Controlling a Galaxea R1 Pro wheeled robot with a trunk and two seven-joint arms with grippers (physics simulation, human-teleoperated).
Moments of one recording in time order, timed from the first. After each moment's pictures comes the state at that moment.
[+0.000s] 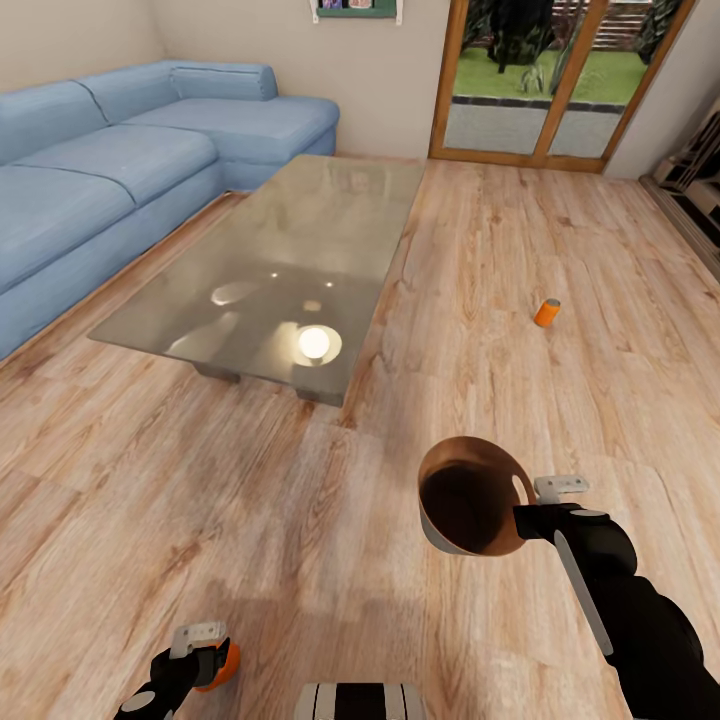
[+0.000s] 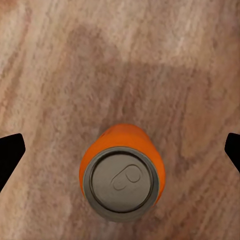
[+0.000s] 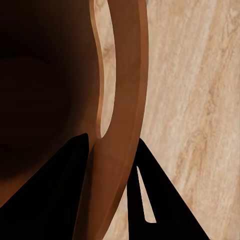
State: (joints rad) left arm -0.37 0.08 0.14 -0.43 0.00 -0.09 -0.05; right arm -0.40 -0.15 0.00 -1.53 0.00 1.01 -0.05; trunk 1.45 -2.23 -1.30
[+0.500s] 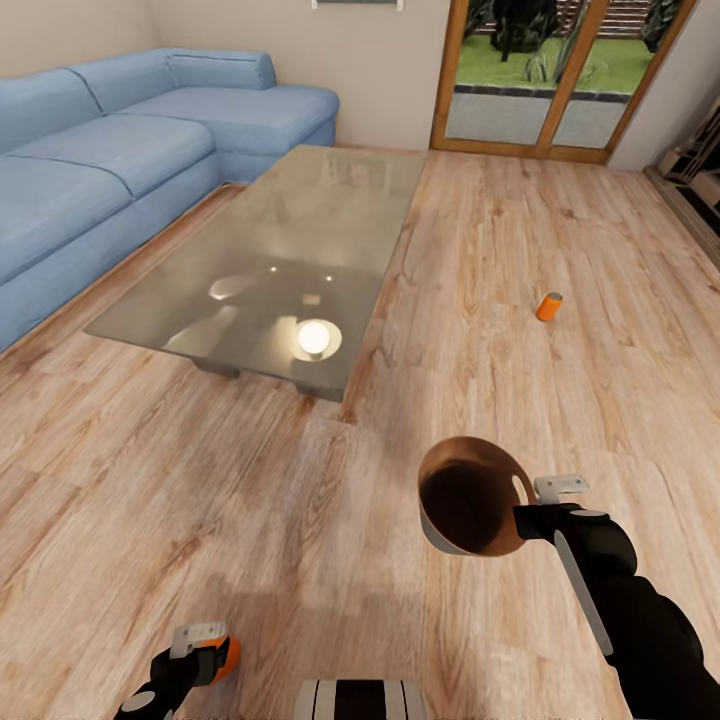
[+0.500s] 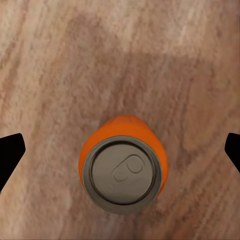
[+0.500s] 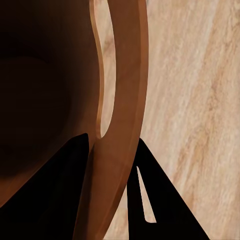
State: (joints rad) left arm -0.37 0.08 0.14 -0.43 0.00 -0.09 -0.05; right arm -0.40 -0.15 -0.01 -1.53 0.00 1.01 -0.05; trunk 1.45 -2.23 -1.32
